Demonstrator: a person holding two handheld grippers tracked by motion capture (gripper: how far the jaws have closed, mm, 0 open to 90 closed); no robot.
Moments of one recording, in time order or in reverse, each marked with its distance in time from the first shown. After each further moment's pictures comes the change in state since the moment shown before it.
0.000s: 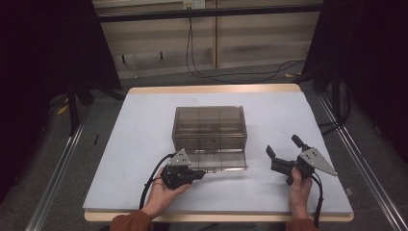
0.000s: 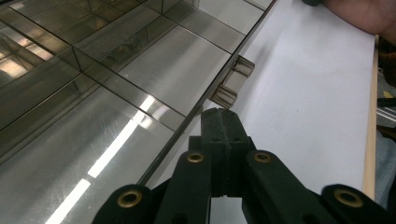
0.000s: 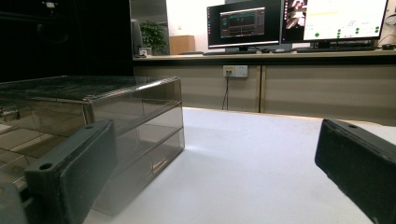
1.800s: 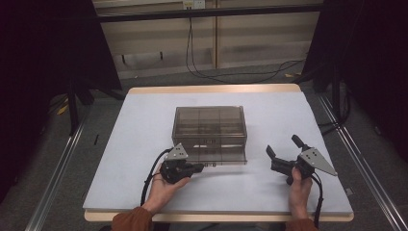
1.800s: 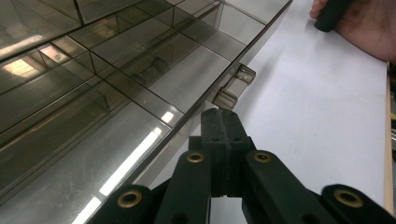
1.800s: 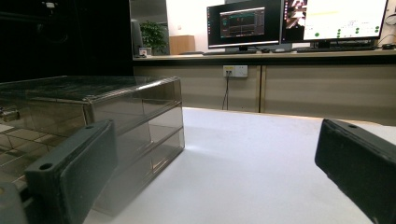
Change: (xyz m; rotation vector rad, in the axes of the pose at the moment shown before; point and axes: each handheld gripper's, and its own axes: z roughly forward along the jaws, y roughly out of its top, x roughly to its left) left arm 0.012 0.005 -0.001 -0.064 0.025 -0.036; right arm 0.000 0.000 0.000 0.000 0.002 0.000
